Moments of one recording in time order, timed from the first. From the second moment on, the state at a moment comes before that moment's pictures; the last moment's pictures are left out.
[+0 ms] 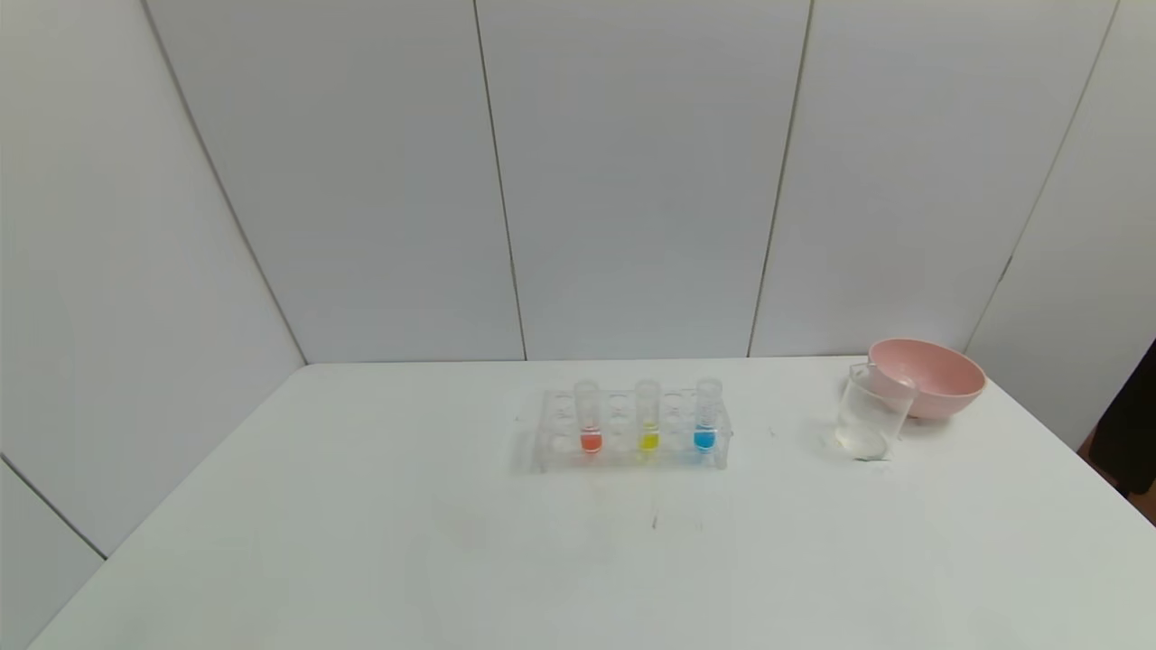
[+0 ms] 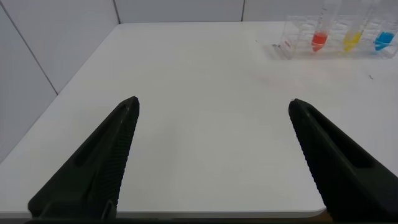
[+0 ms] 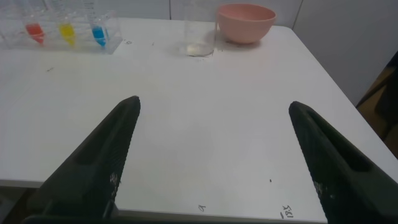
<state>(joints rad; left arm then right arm) 0.00 0.00 0.00 0.02 0.00 -0.02 0.01 0.00 0.00 0.01 0.00 -0.02</state>
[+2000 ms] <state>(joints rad) 0.00 0.00 0.00 0.02 0.00 -0.02 0.04 0.26 -0.19 -0.01 0.06 -0.02</state>
